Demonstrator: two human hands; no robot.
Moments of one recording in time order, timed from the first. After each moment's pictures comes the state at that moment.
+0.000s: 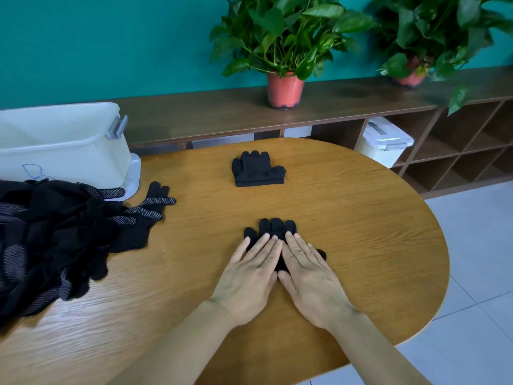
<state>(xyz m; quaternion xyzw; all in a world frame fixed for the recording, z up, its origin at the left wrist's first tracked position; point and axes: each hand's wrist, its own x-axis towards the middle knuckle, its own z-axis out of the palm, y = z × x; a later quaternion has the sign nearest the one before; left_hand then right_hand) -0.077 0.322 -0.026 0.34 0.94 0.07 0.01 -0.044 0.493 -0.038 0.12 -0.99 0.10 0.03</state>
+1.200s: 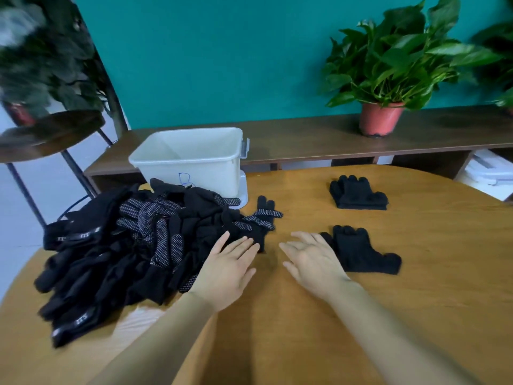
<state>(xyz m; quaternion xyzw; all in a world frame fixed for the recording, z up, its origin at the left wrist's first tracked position) -0.092 0.078 -0.008 0.24 0.96 0.02 -0.12 -0.117 0.300 0.008 0.29 -0.95 0.03 0.09</state>
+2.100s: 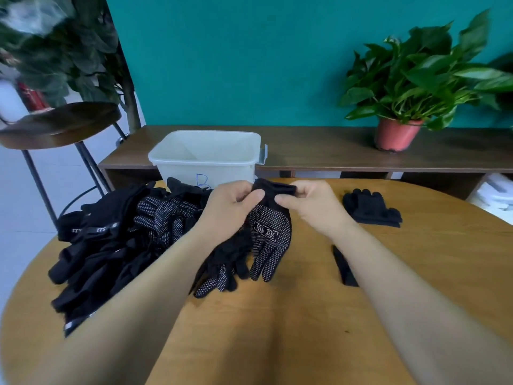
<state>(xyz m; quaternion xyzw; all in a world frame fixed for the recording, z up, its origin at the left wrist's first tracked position) -0.129 0.069 0.119 0.08 0.85 0.50 -0.13 -0.150 0.248 0.135 0.13 -0.80 0.58 -0.01</state>
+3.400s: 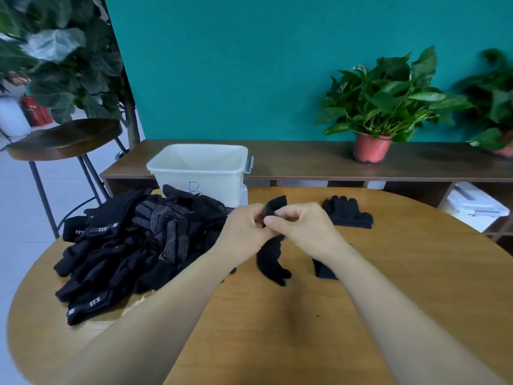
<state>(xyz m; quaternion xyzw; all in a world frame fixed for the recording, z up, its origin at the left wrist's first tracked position) -0.066 0.137 0.131 0.08 0.85 0.51 -0.07 -0.075 0.286 0.149 0.15 -0.87 0.46 0.01</state>
